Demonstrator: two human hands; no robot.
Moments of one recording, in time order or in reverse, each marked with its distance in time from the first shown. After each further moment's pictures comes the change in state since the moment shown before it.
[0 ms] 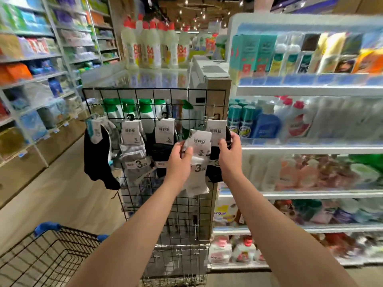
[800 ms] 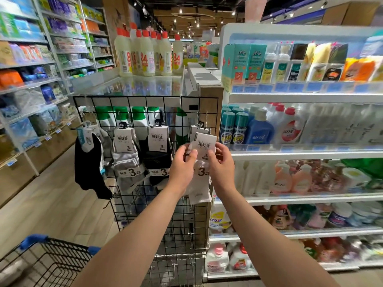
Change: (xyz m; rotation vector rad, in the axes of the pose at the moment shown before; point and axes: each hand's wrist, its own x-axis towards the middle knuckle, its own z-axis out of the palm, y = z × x) left_hand 0.011 0.006 0.026 -0.004 -0.037 0.014; right_hand -0.014 0.011 -0.002 0.012 -0.025 -0.067
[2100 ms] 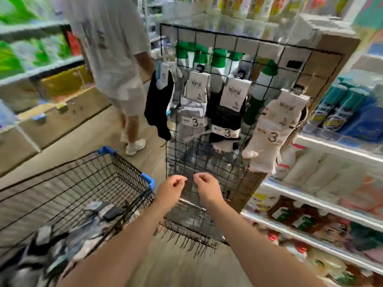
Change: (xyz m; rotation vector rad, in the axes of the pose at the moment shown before) left_hand -0.130 -0.164 -0.138 0.378 0.157 -0.422; right_hand -0.144 0.108 0.101 -0.327 -0.646 0.553
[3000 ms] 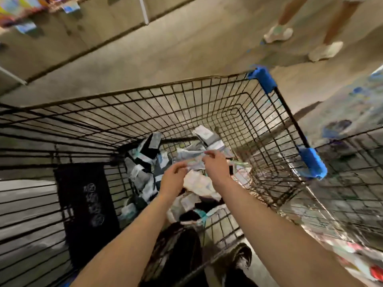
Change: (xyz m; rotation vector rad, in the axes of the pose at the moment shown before) left_hand -0.037 -0.418 -0.237 -0.457 0.400 -0.858; right_hand 0.022 0.103 0.502 -0.444 -0.508 0.248
